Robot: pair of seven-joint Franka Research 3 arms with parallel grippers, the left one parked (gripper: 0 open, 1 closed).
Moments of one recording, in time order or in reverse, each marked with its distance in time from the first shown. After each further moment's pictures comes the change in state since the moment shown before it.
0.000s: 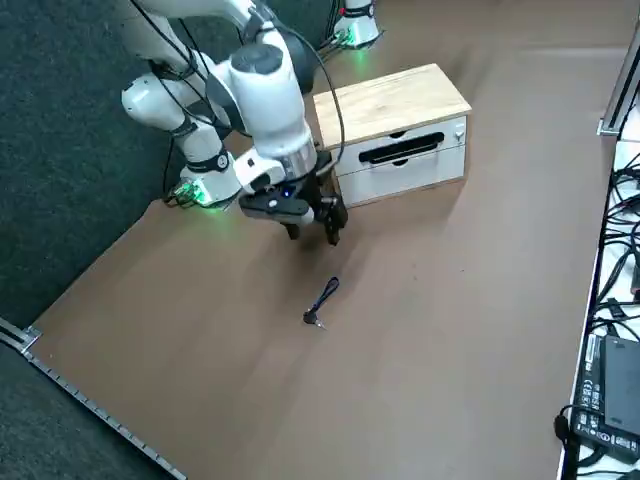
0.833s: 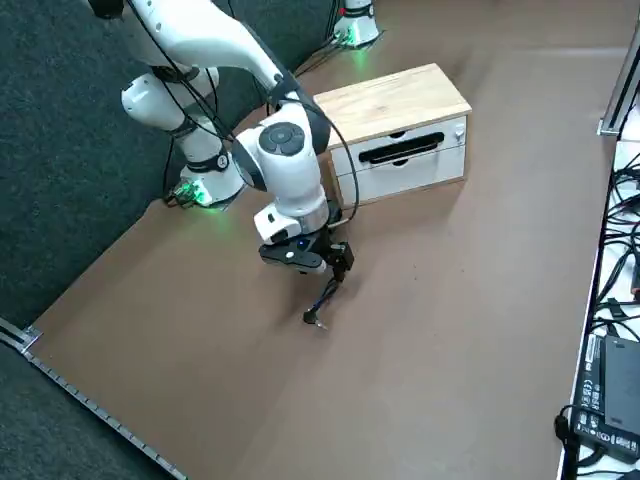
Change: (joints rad) arm -0.013 0.217 0.001 -0.037 0.002 0.219 0.001
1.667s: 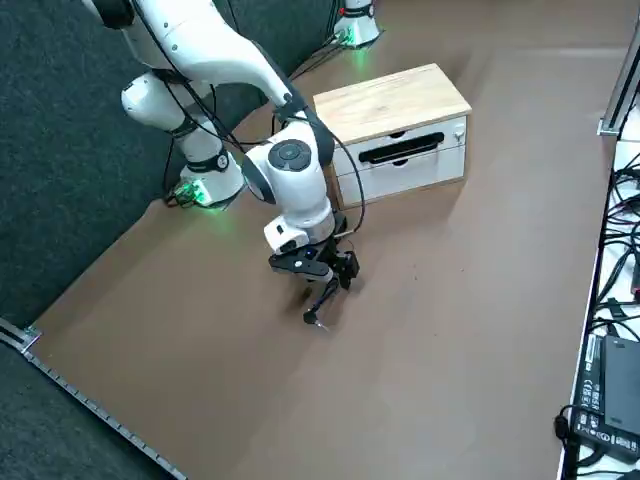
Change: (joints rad) arm 0.002 0.067 0.014 -0.026 0.000 0.117 0.007
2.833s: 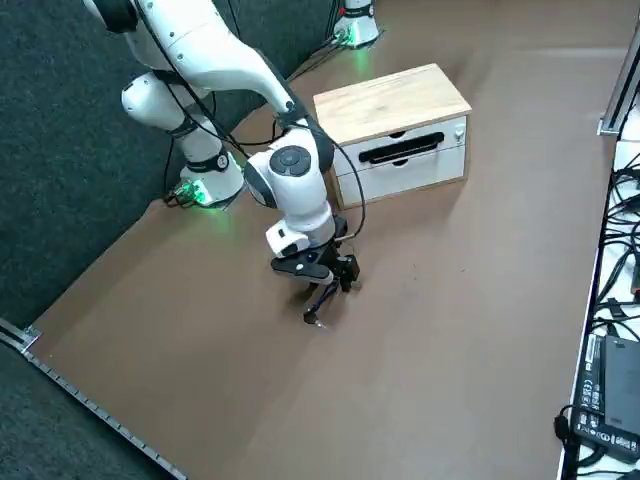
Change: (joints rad) arm 0.000 0.026 0.004 -0.023 0.001 0.070 0.007
